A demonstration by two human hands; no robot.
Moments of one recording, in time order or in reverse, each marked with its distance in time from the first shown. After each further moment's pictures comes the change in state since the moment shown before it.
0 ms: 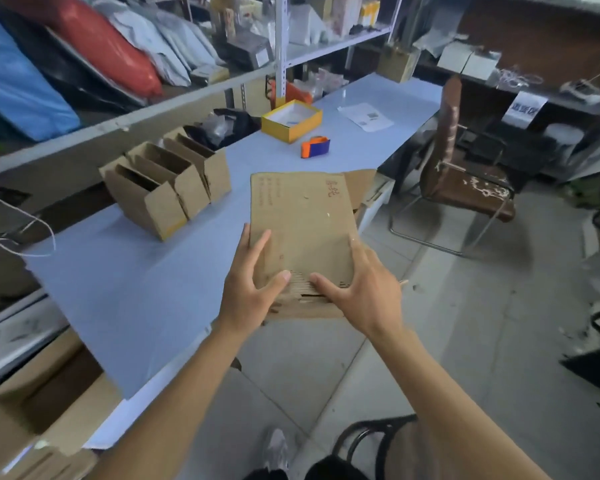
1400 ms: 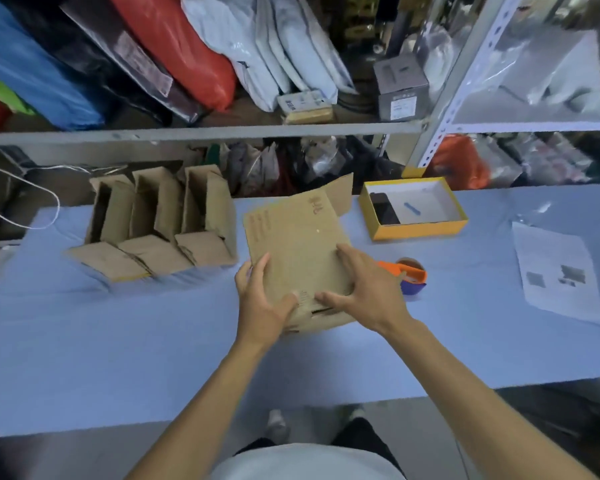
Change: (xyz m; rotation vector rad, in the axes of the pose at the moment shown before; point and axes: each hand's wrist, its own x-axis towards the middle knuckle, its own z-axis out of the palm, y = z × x) left_hand 0.525 -0.128 0.199 0.067 0.772 -0.643; right_hand 0.681 0.143 0.215 0.209 -0.716 -0.685
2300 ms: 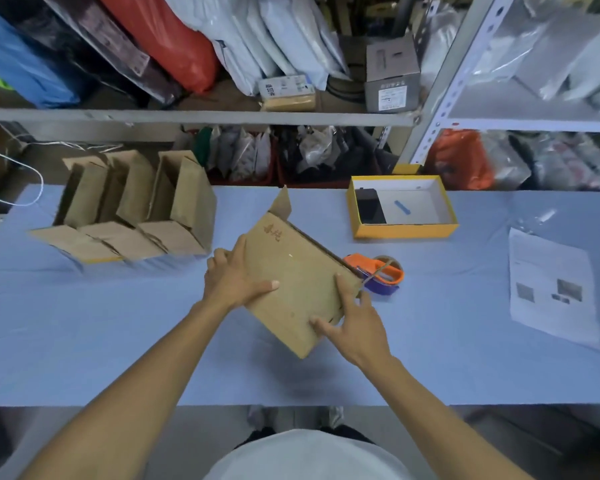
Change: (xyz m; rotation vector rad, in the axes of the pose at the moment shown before) left_hand 0.073 -0.010 0.050 0.734 -0.183 -0.247; right_hand -0.022 0.111 0.024 0.043 -0.190 0.241
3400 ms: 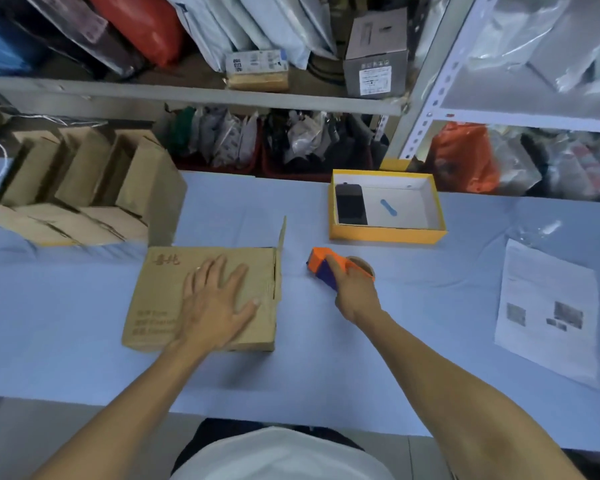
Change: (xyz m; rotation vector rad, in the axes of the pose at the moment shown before) left_hand -0.031 0.044 0.084 0.309 0.289 0.213; right_hand 0.145 0.110 -0.022 -0.306 -0.052 -0.319
